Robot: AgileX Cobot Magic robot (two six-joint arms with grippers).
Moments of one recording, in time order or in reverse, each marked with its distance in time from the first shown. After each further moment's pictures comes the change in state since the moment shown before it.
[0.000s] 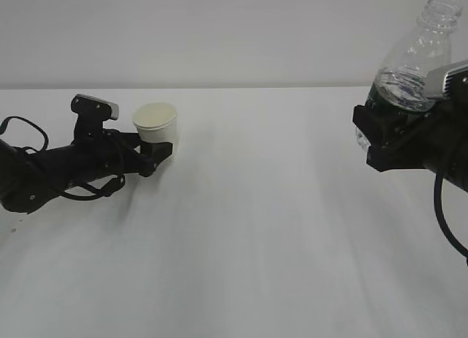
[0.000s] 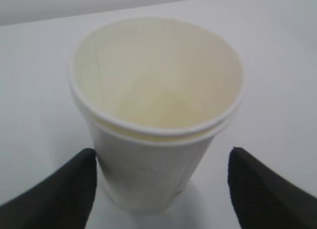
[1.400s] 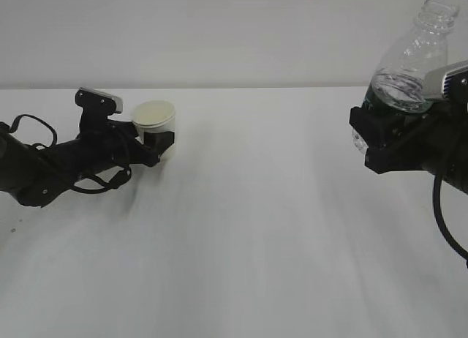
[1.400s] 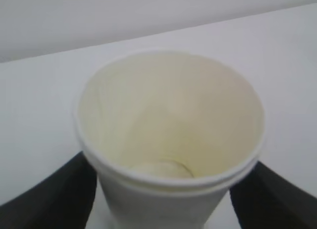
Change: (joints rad) left arm 0.000 0.061 -0.087 -0.055 -0.051 0.069; right arm 0.000 0.000 0.000 -0.030 0.000 0.023
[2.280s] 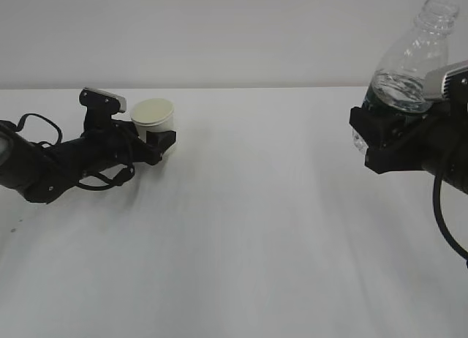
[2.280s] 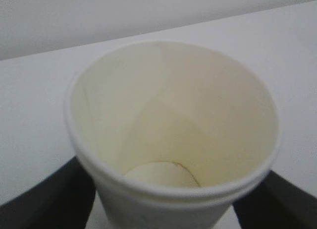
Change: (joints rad) left arm 0.000 0.033 -0.051 0.002 0.026 -0.008; right arm 0.000 0.000 0.000 0.000 0.000 0.002
